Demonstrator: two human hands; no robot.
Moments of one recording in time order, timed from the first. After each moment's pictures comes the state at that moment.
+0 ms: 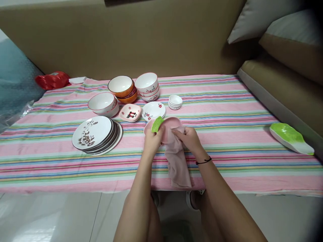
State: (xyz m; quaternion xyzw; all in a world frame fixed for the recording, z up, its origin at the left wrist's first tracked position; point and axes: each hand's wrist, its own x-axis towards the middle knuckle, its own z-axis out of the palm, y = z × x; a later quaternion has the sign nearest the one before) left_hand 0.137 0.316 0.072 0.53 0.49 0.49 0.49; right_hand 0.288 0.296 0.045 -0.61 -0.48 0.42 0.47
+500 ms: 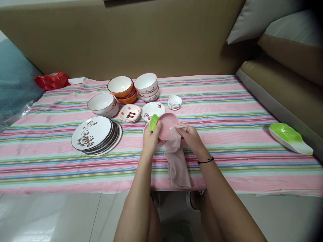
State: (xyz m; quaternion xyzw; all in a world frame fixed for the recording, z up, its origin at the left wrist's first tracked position) left_hand 0.138 0.318 0.075 0.46 0.49 0.49 0.56; right_hand 0.294 0.301 0.046 -0.54 -0.47 0.48 0.51
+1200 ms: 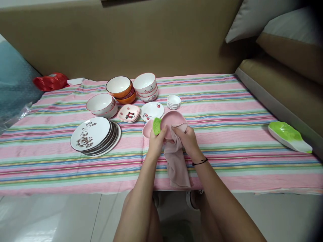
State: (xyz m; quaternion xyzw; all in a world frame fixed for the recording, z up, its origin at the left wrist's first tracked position) left_hand 0.156 0.310 0.061 0.45 0.47 0.53 0.55; right_hand 0.275 0.298 0.047 -0.60 -0.38 0.43 0.56
